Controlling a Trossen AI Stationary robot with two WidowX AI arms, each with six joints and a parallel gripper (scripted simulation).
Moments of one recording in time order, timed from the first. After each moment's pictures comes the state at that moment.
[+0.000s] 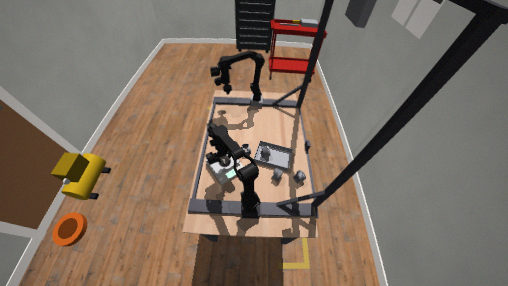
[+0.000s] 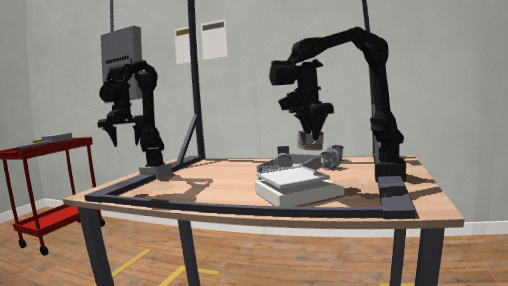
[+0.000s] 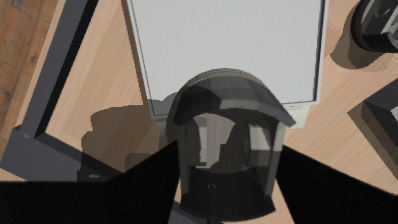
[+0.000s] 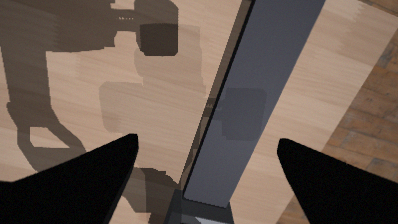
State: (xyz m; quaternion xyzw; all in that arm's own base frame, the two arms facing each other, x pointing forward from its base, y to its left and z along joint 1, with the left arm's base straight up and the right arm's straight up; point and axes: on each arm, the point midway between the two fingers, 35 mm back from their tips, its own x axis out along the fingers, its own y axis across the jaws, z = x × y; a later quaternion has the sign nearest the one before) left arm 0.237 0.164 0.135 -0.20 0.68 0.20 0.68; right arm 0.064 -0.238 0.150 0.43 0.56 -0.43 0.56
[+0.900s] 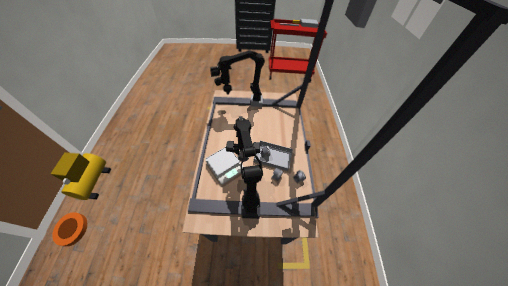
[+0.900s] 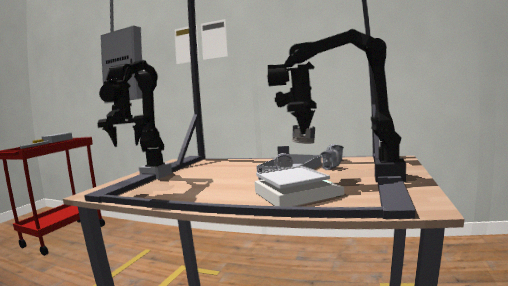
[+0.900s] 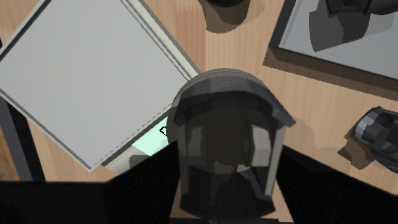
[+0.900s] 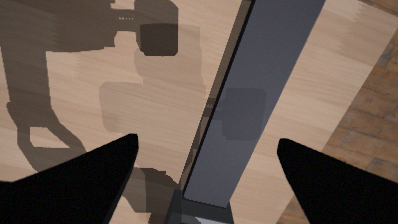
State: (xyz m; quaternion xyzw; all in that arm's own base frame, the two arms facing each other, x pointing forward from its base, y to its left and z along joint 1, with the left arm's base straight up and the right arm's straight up) left arm 0.275 0.057 0.140 0.00 0.71 0.00 0.70; right arm 0.064 -0.238 0.150 0.43 0.56 -0.43 0.56
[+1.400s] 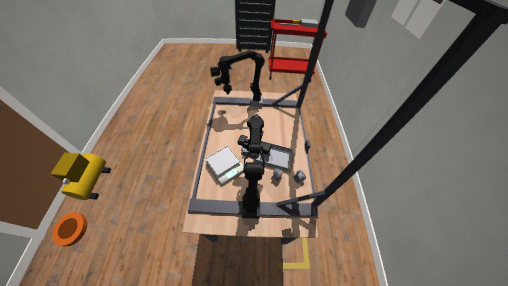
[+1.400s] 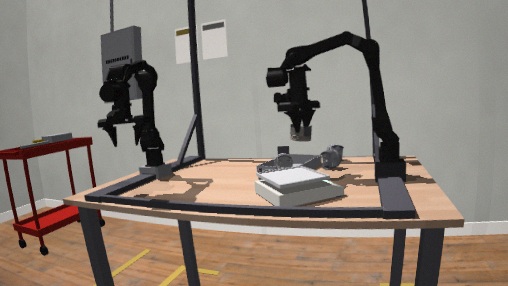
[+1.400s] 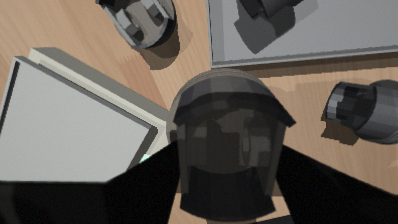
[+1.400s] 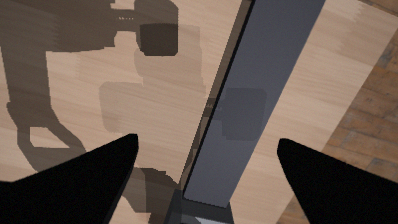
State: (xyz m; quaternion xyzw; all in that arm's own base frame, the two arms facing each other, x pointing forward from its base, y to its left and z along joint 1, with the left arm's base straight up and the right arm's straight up) left arm 0.296 -0.004 0.139 0.13 0.70 -0.12 0.69; right arm 0.064 -0.238 0.150 0.43 0.56 -0.43 0.56
